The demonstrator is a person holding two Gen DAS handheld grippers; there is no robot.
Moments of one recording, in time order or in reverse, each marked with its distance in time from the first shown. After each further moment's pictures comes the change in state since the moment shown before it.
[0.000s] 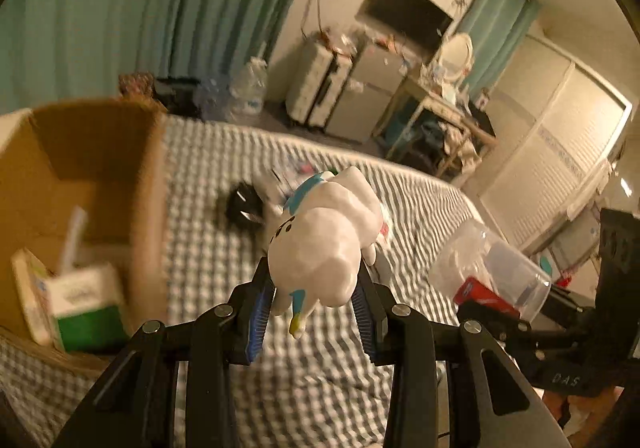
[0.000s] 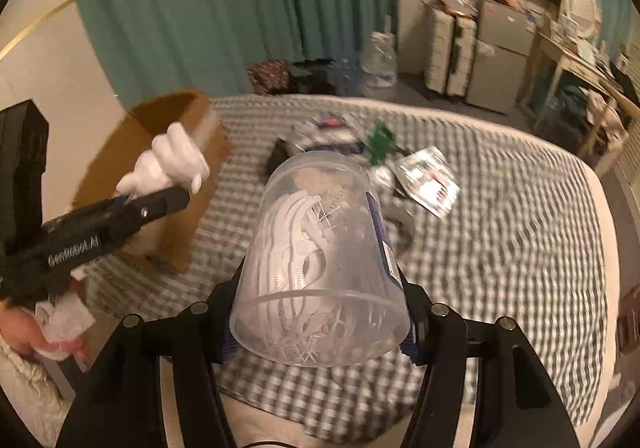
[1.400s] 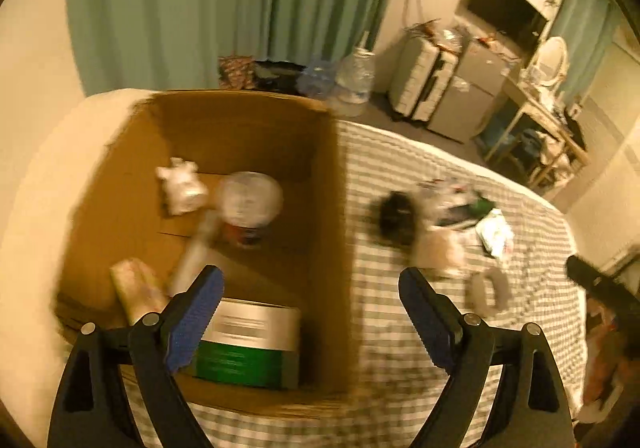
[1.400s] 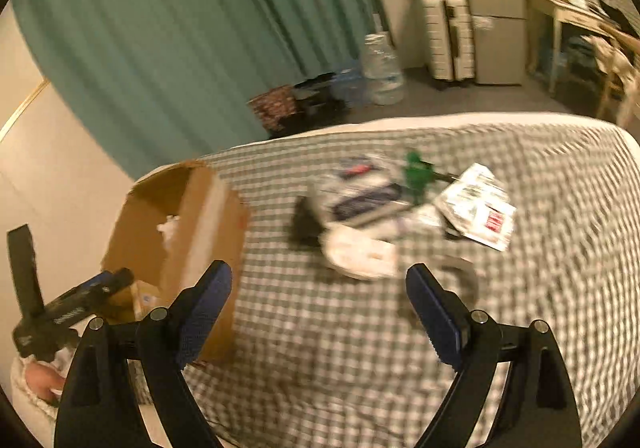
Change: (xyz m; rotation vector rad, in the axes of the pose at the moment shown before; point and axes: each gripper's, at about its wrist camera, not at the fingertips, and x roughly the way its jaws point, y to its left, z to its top) left arm -0.001 0.080 0.020 -0.087 0.085 0.312; right arm 0.054 -0.051 0.048 0.279 -0.041 0.076
